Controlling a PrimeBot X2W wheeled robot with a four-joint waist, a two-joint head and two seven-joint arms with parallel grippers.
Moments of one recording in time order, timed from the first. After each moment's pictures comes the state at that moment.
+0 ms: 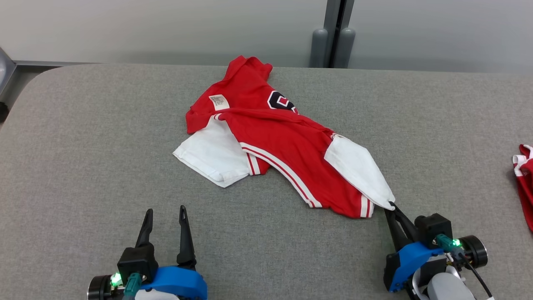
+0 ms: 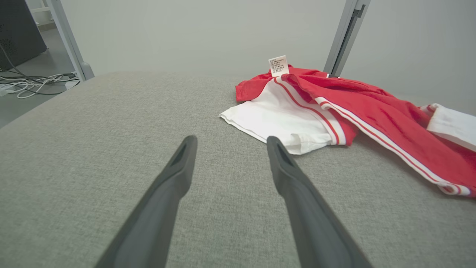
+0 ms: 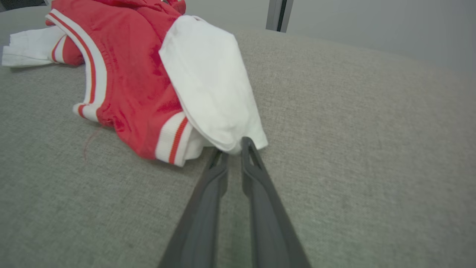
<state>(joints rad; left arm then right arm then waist) -0.05 0.05 -0.21 0.32 -0.21 0.15 -0.26 -0.28 -0.05 0.04 0.67 -0.06 0.13 -0.26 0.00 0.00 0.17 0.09</state>
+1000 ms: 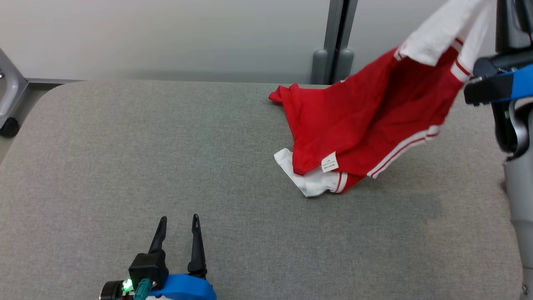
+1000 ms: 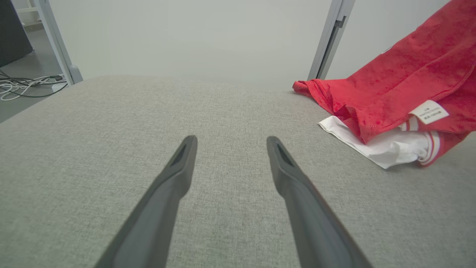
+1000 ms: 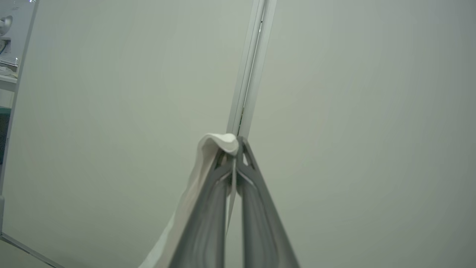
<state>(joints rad) -0.04 0.05 -0.26 0.33 -0.24 0.14 -0.26 -0.76 -0.28 0.00 0.37 0.08 0.13 -0.26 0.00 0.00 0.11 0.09</state>
